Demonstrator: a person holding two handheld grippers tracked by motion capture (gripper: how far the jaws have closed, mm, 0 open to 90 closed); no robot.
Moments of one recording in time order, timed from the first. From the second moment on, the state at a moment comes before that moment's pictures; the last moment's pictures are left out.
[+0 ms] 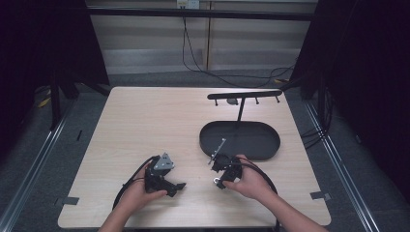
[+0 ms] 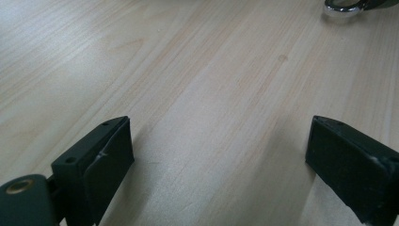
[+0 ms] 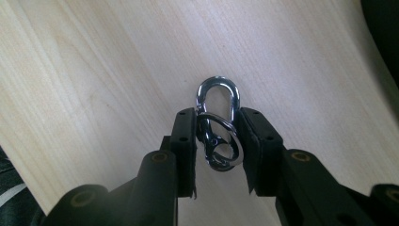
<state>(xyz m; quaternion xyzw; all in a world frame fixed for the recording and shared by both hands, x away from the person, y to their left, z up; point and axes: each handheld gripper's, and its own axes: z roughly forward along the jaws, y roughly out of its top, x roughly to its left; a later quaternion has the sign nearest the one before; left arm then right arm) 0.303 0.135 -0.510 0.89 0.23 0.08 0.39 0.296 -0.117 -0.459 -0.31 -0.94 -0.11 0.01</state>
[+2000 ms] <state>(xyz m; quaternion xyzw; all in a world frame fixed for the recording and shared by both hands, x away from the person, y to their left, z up) 0.303 0.135 -0.510 0.89 0.23 0.08 0.39 0.327 -0.169 -0.404 -0.36 -0.92 -0.13 0.00</state>
